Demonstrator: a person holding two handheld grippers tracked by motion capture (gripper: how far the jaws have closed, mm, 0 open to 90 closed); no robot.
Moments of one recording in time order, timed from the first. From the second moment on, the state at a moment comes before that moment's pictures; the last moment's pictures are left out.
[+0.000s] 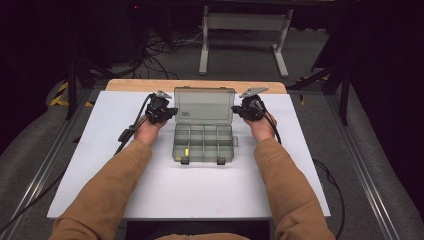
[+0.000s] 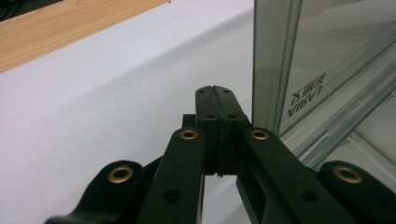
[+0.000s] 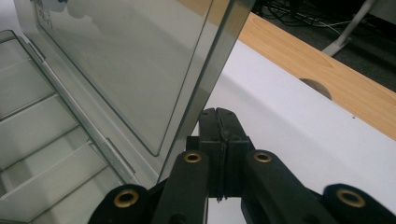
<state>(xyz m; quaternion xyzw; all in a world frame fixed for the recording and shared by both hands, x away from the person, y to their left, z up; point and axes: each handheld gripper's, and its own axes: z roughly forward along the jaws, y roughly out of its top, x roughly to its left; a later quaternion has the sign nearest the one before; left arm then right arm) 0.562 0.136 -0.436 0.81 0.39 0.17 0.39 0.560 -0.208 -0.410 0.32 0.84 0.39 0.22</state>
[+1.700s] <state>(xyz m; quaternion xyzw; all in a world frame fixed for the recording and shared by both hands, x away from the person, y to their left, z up) 0.545 0.138 -0.422 0.84 0.35 0.14 0.38 0.523 -0.213 -0.400 0.27 0.85 0.41 0.20</state>
